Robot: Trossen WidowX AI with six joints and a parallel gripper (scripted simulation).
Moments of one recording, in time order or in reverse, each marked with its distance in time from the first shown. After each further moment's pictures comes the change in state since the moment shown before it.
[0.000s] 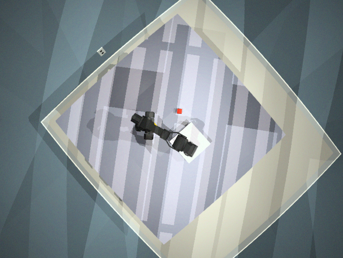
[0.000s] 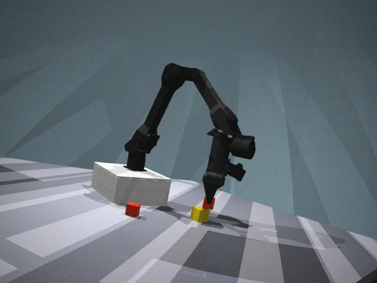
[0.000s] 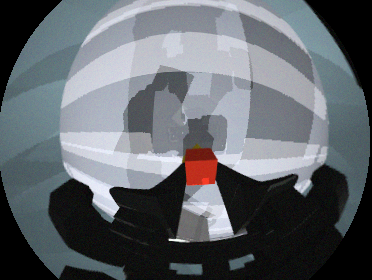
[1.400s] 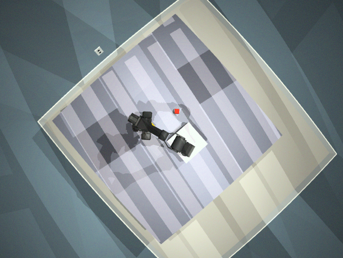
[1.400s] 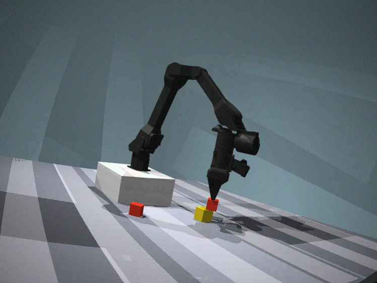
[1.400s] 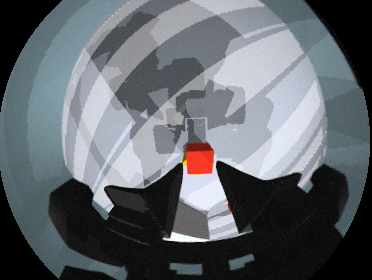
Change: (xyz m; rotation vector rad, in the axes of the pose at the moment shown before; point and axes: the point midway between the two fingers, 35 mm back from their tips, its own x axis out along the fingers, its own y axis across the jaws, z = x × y) arm -0.012 0.001 -0.002 -0.001 0.005 0.003
